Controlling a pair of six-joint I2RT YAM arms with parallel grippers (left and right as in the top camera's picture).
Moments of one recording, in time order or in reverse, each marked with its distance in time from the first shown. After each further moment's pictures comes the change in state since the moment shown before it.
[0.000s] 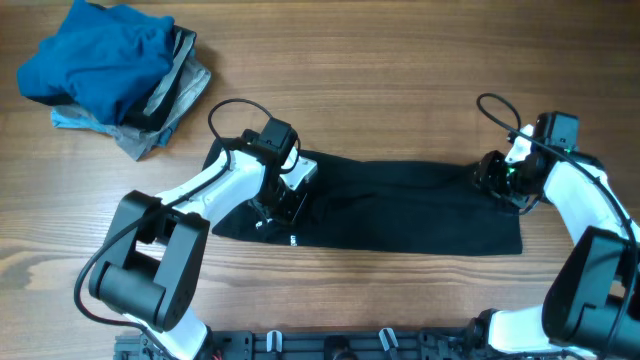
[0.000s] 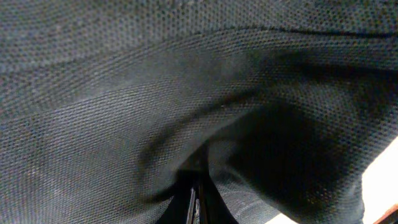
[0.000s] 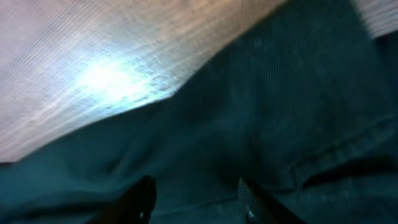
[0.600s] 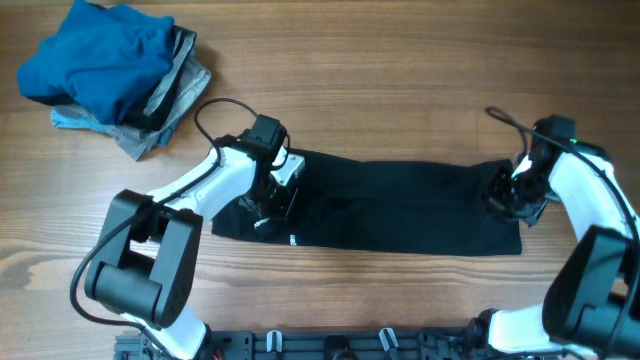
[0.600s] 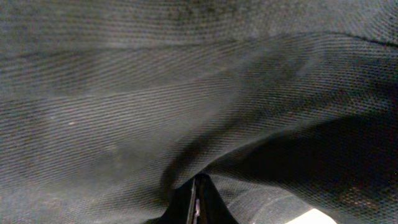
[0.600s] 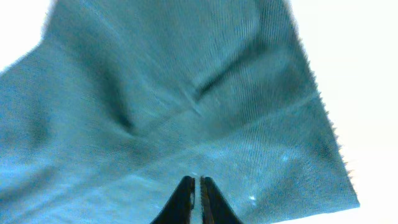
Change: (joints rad) left arm 0.056 0.000 0.000 -0.012 -0.028 -0.047; right arm -0.001 -0.009 0.099 -0.321 0.185 0.116
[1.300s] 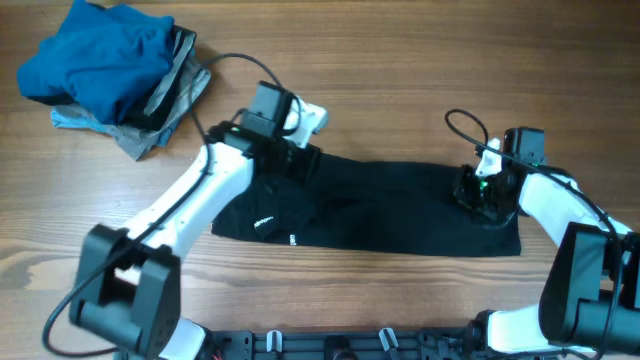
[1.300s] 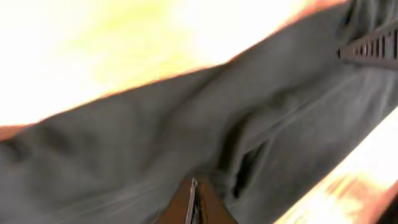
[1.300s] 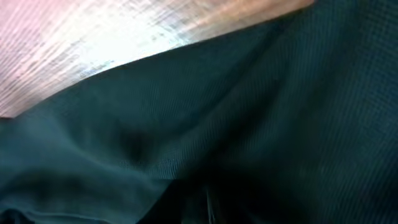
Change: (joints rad) left arm -0.059 -0.120 0.130 0.159 0.109 -0.011; right arm 0.107 0.016 -0.231 0.432 -0.305 -0.061
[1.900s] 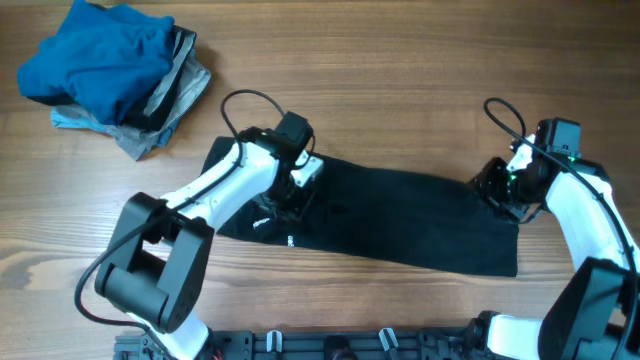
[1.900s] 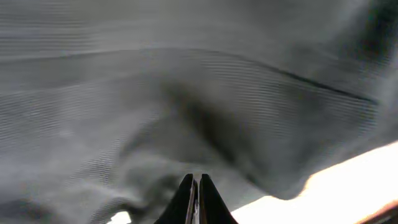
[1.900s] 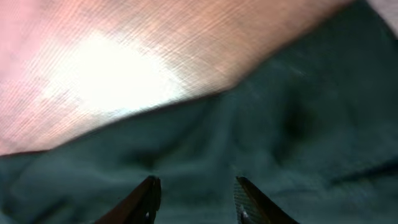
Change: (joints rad) left arm -0.048 0.126 -0.012 -0.311 -0.179 -0.004; right arm -0.095 -0.126 0.118 -0.273 0.141 0.076
